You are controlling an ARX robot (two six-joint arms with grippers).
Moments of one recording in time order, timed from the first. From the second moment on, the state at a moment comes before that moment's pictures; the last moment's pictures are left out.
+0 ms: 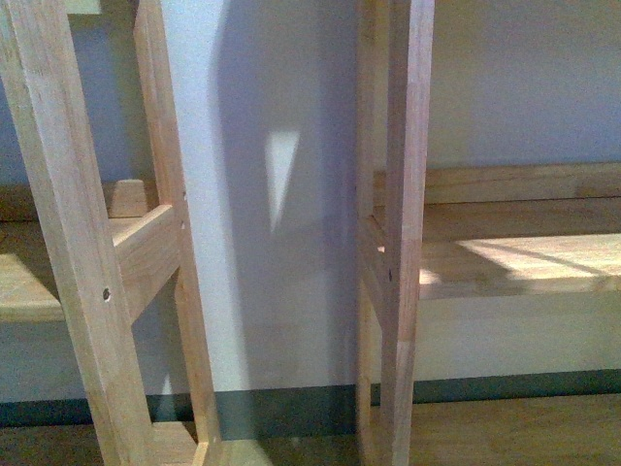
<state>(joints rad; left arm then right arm) 0.00 0.00 0.01 -0.01 0.00 0.00 0.04 1.87 2.47 -0.46 -0.14 0.42</state>
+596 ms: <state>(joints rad) 0.00 0.00 0.01 -0.01 0.00 0.00 -0.02 1.75 2.23 -0.34 -0.17 0.38</state>
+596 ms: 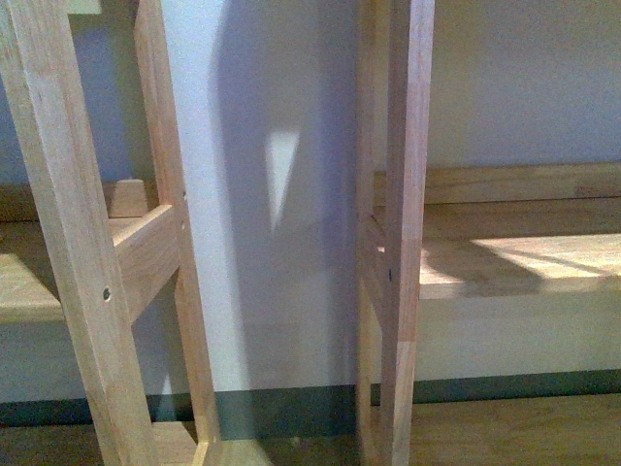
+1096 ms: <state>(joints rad) 0.00 0.00 0.01 -0.01 0.00 0.00 -0.06 1.76 2.23 -0.32 -0.30 0.46</state>
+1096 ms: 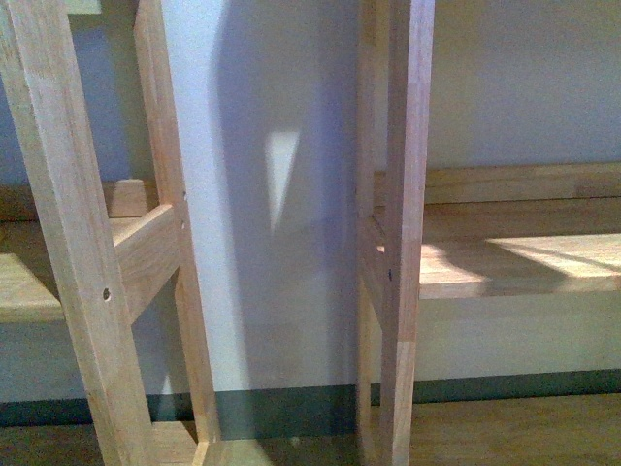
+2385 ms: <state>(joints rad) 0.00 0.00 0.01 -0.01 0.00 0.00 0.04 1.16 1.50 0.06 -0.12 0.22</state>
